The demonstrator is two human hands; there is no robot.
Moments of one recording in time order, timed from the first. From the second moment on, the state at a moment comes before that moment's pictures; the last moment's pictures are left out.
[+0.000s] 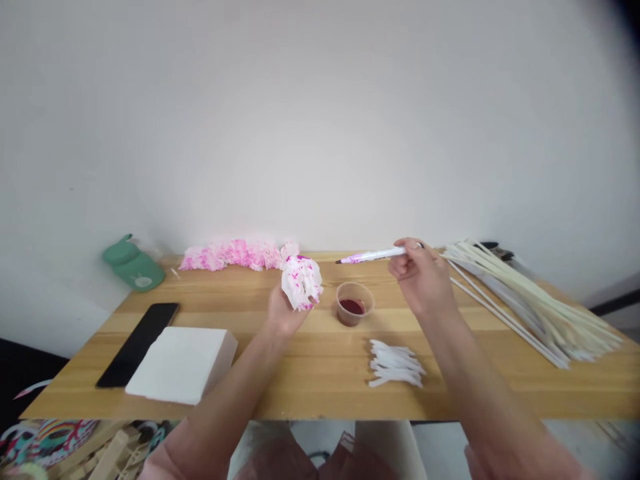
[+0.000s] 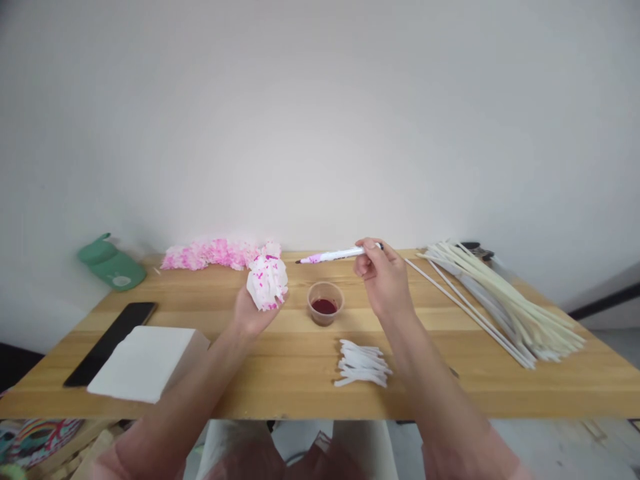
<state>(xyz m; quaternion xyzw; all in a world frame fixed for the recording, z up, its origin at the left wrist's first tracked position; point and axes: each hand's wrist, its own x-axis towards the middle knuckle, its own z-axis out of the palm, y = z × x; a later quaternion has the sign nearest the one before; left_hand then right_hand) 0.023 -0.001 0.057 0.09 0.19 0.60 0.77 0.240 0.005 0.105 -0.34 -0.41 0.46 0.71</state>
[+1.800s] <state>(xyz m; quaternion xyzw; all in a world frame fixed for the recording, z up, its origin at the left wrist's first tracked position) 0.037 0.009 0.033 0.04 0.17 0.55 0.82 0.247 0.027 0.053 -0.32 -0.43 0.53 0.66</state>
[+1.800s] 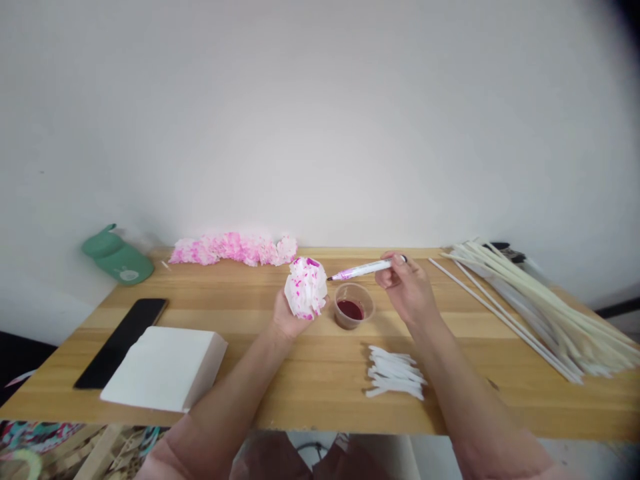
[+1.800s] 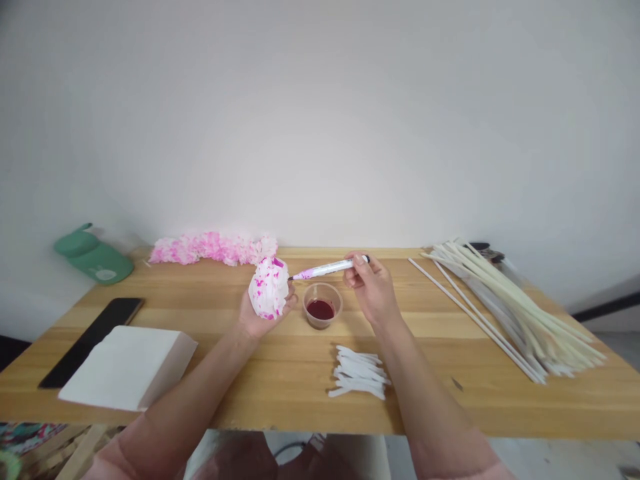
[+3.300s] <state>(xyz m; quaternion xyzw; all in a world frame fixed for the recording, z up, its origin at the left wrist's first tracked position) 0.040 0.010 0.043 0.07 0.25 0.57 0.78 0.244 0.022 0.055 -0.34 -0.44 0.49 0.67</state>
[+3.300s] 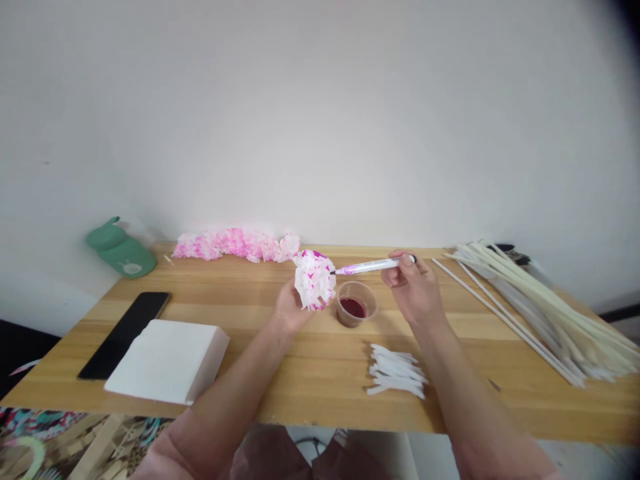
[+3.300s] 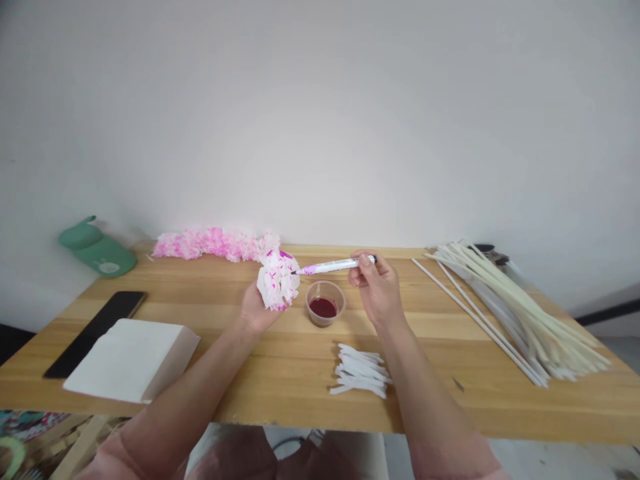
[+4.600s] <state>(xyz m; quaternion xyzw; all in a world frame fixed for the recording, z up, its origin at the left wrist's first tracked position) 0.032 0.016 0.034 0.06 0.18 0.59 0.79 0.242 0.019 0.057 -0.35 -0.46 0.46 0.67</state>
